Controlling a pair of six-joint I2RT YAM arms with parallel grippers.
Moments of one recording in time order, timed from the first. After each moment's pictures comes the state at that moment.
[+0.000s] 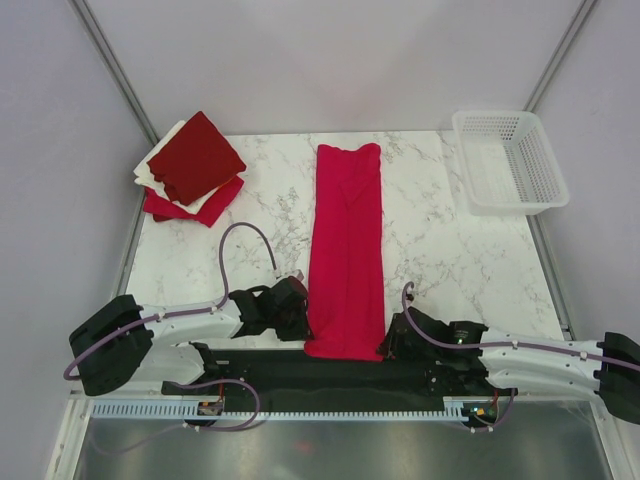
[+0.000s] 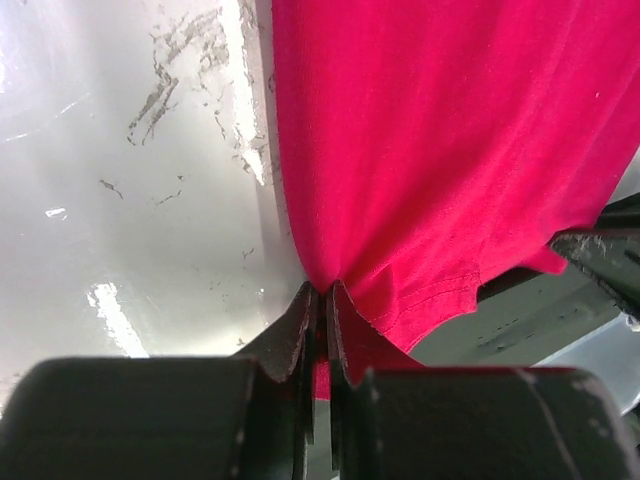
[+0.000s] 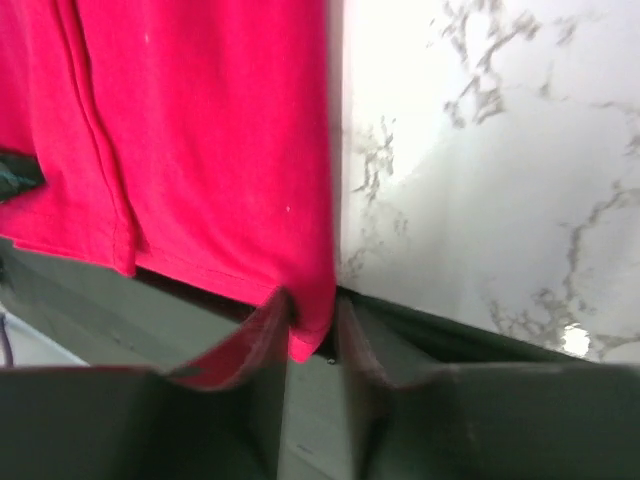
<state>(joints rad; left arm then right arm) -1.01 1.24 0.48 -0.26 0.03 -1.06 1.15 0.82 0.21 -0.31 0.12 1.28</state>
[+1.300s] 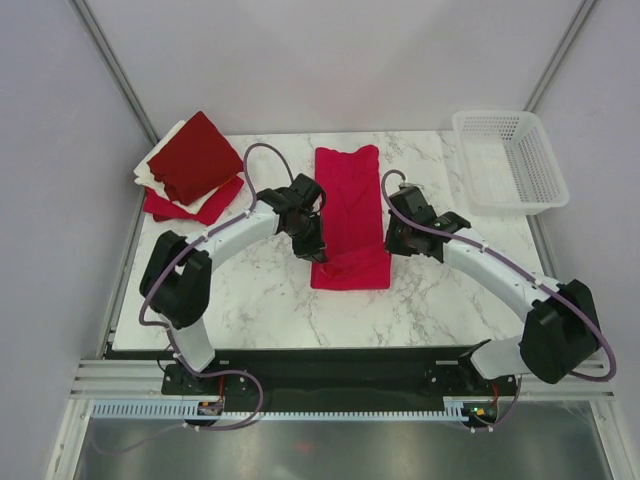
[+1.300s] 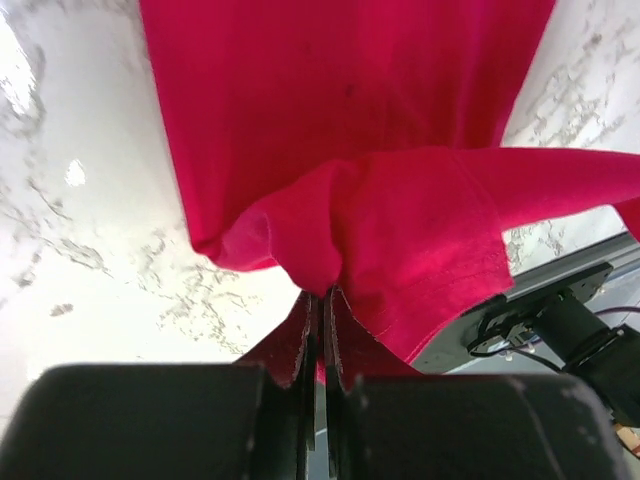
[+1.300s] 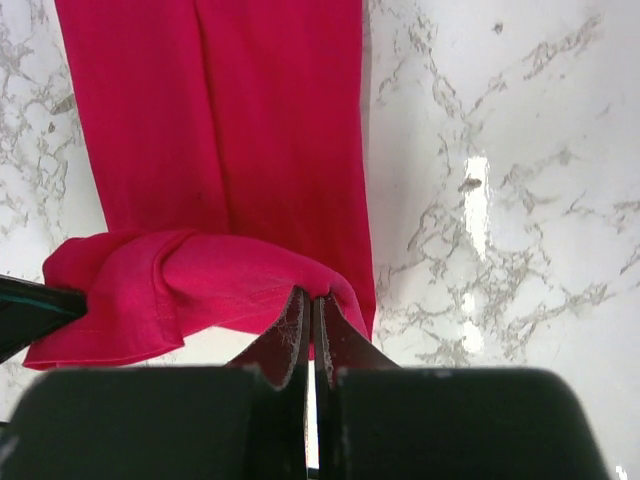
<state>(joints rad) -0.64 1.75 1.33 -0.74 0.25 -0.71 0.56 1.37 1.03 -0.61 0.17 0.68</state>
